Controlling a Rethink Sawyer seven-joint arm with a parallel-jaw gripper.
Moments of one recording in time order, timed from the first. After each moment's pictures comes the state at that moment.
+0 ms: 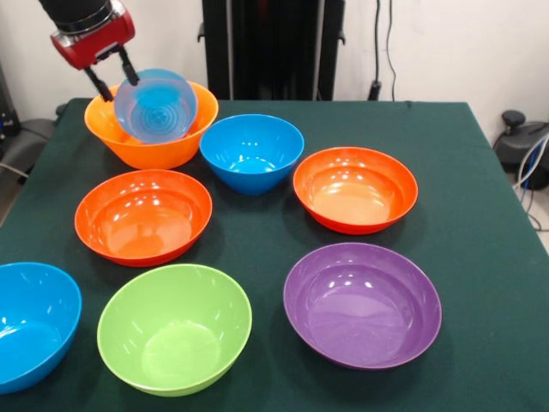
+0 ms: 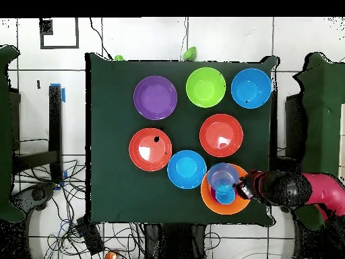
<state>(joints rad) -1.41 -0.57 0.96 1.91 -0.80 1.04 1.05</state>
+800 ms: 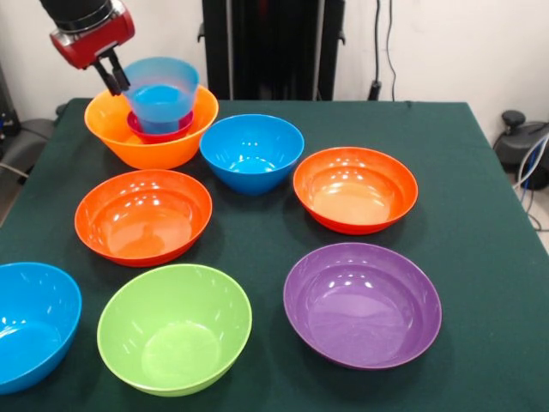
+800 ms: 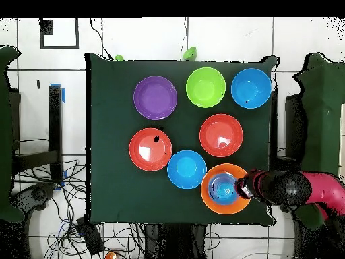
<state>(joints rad) -1.41 -0.58 0.96 1.91 -0.80 1.04 1.05</state>
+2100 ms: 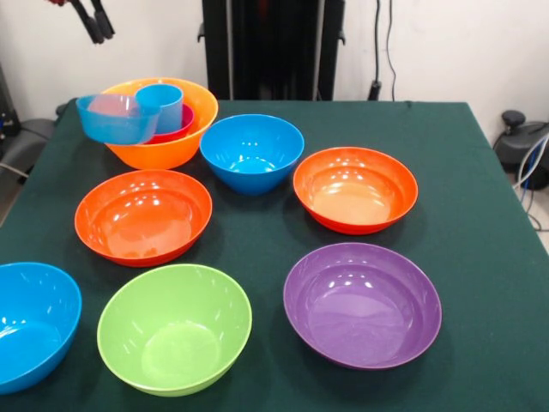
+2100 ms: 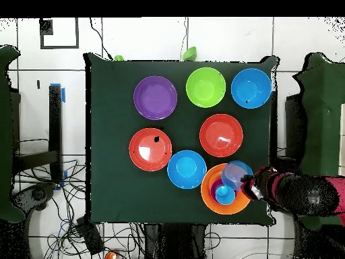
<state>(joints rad) -1.49 -0.77 1.14 1.99 -0.62 1.04 1.05</state>
